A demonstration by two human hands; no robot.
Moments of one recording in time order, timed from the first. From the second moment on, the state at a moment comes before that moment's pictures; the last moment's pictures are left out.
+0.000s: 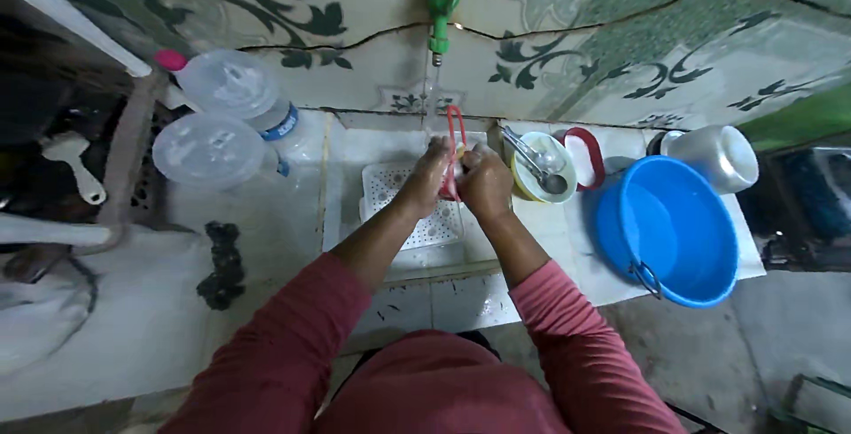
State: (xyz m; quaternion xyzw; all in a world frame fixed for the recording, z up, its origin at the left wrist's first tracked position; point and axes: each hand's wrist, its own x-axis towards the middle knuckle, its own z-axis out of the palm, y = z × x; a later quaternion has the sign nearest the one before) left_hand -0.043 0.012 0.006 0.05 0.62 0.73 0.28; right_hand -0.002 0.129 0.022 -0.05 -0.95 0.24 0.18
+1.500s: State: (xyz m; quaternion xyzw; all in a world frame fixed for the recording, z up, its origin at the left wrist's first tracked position) left_hand -0.017 0.041 -0.018 0.13 0.77 0.45 0.43; right_hand -0.004 0.202 0.009 -0.36 -0.58 0.73 -0.04
